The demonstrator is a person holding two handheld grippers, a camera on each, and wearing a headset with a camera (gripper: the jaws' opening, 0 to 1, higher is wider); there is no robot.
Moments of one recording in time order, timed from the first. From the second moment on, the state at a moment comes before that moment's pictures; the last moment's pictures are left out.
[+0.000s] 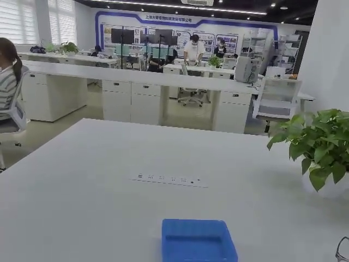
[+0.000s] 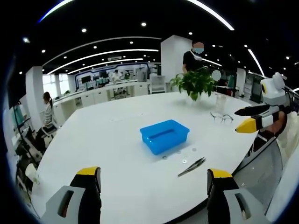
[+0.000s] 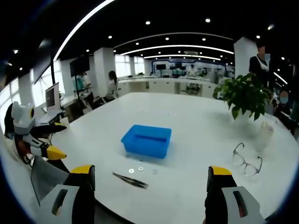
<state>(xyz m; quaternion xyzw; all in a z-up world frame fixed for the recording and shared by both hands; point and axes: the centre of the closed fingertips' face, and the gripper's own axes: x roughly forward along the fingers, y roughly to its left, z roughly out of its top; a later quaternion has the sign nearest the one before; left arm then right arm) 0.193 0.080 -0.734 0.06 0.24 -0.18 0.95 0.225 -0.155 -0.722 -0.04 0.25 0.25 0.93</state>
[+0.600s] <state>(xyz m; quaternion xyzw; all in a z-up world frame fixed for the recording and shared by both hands) 0.186 0.076 -0.733 0.06 0.24 -0.17 0.95 0.221 -0.151 -0.724 -0.05 0.26 0.27 0.93</state>
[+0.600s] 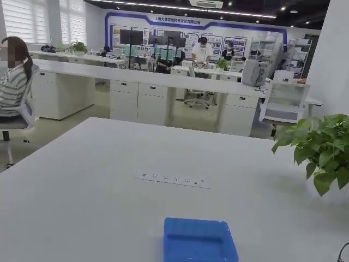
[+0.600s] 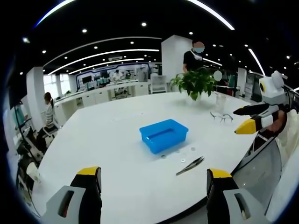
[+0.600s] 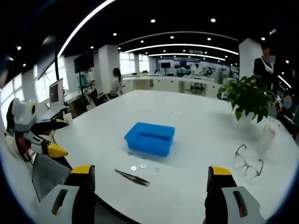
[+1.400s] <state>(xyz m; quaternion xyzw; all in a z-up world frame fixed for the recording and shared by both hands) 0.200 0.043 -0.736 0.08 0.25 -0.22 0.94 0.226 -0.160 -0.735 -0.05 0.27 0.28 0.92</state>
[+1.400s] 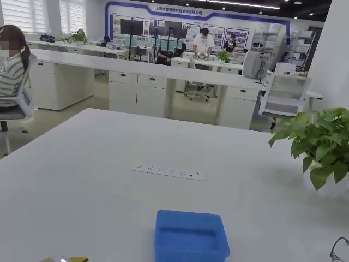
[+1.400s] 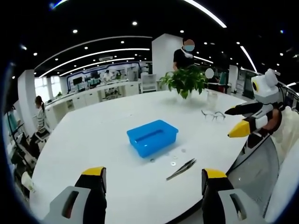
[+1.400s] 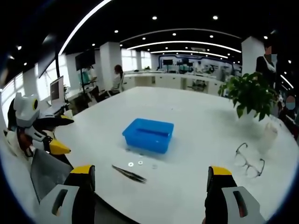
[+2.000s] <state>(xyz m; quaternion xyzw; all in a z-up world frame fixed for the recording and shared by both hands) 0.223 0.013 -0.770 0.11 0.29 -0.32 0.90 0.241 -0.155 -0.755 -0.05 0.29 0.28 0.91</state>
